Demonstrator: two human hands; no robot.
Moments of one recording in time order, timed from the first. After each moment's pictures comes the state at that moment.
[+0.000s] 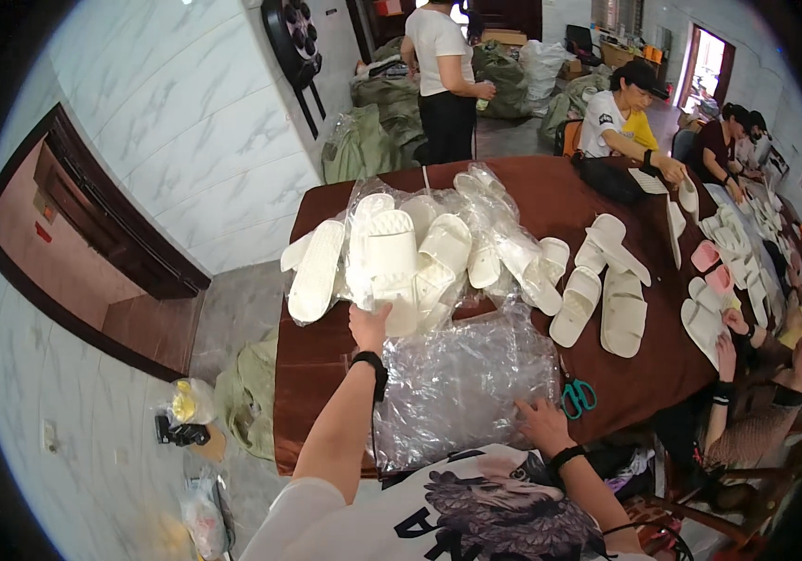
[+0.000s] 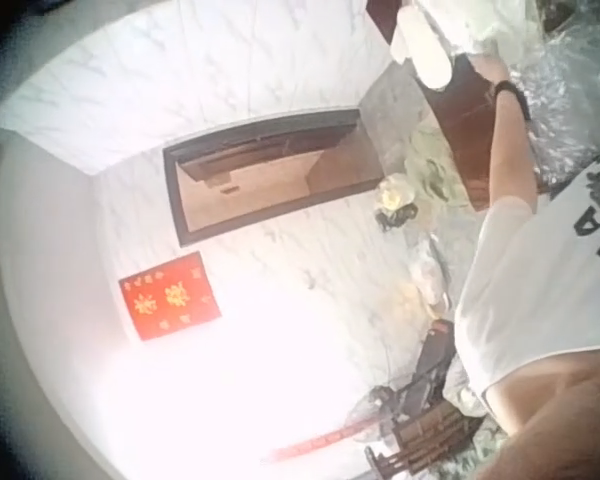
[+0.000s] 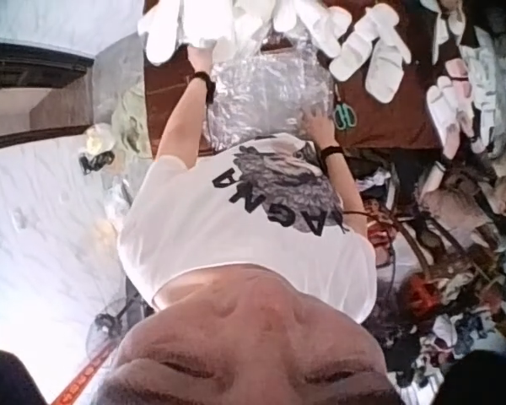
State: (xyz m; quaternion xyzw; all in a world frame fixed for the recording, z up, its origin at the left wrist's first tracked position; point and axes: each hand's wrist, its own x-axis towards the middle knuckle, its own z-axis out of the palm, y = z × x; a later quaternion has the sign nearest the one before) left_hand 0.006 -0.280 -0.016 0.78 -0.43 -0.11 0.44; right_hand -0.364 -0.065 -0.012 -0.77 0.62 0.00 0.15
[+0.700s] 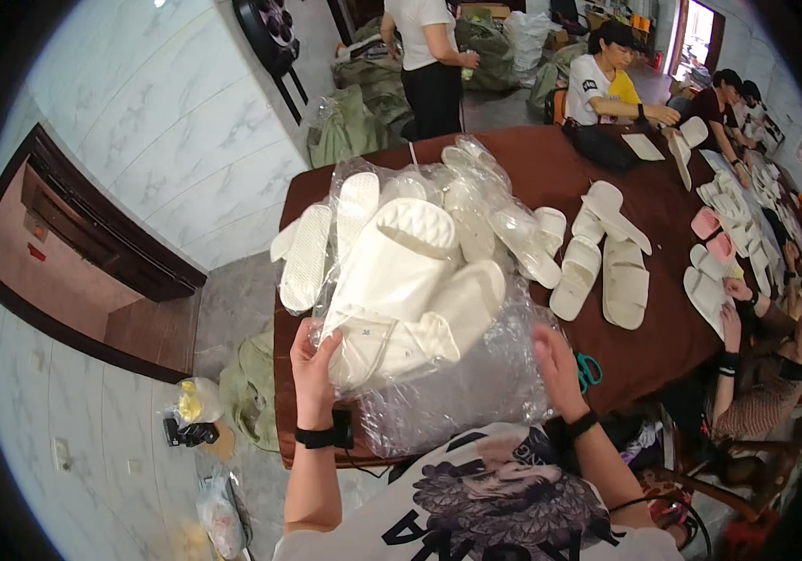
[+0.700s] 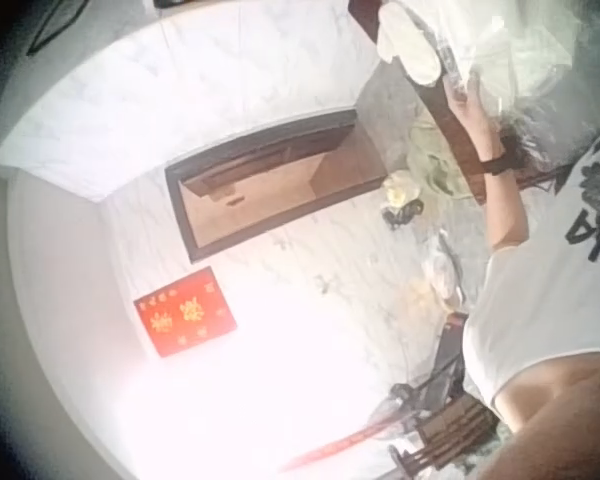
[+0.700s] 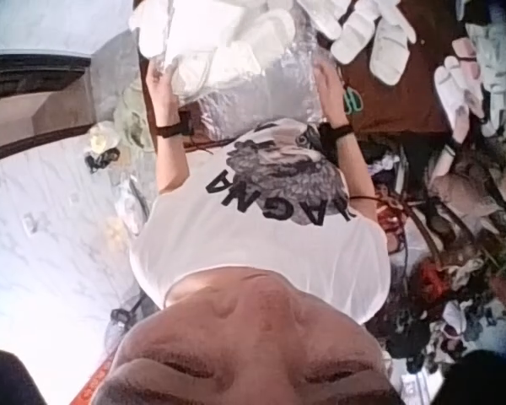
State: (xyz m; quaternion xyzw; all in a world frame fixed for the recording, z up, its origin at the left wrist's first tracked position) left_hand 0.009 -0.145 0.153 0.46 -0.40 -0.47 0.64; right_hand -0.353 -0.113 0.060 -0.63 0.56 -0.48 0.25
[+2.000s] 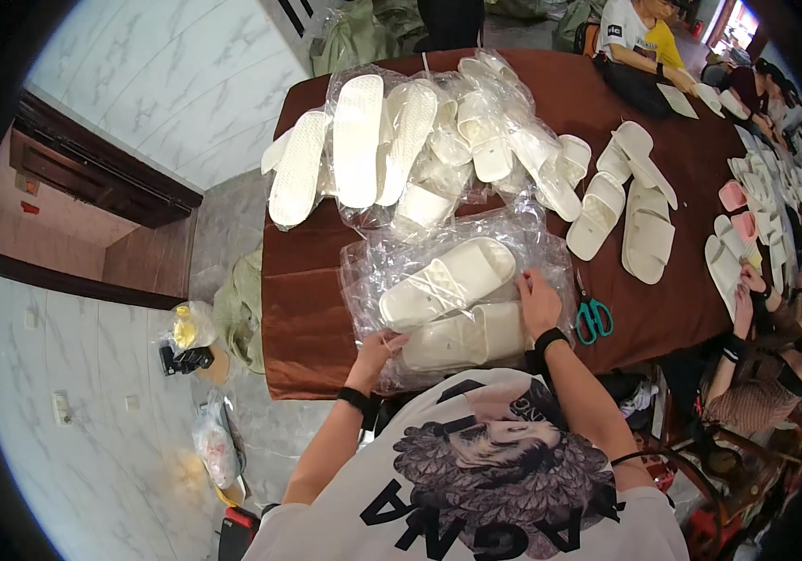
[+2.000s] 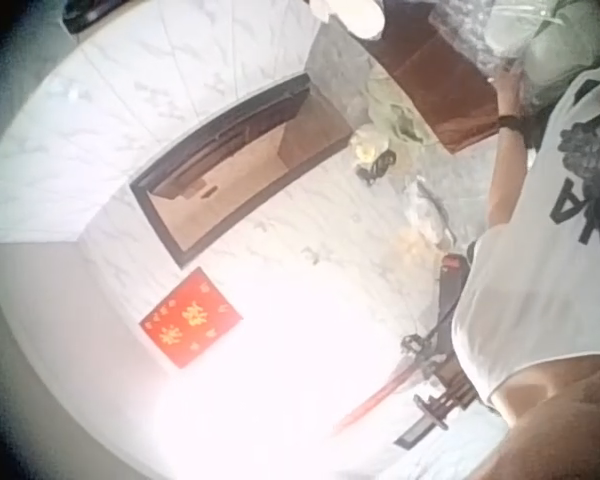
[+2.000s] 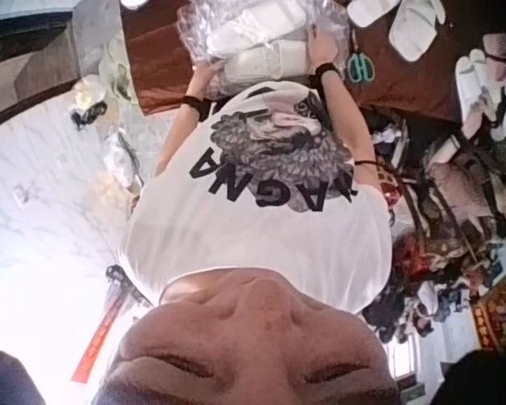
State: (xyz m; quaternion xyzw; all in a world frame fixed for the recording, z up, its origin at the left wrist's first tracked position) left_hand 0.000 -0.066 -0.046 0.67 -0.38 -0.57 0.28; right_hand -0.327 -0.154 -0.068 -0.58 0.74 -0.24 0.22
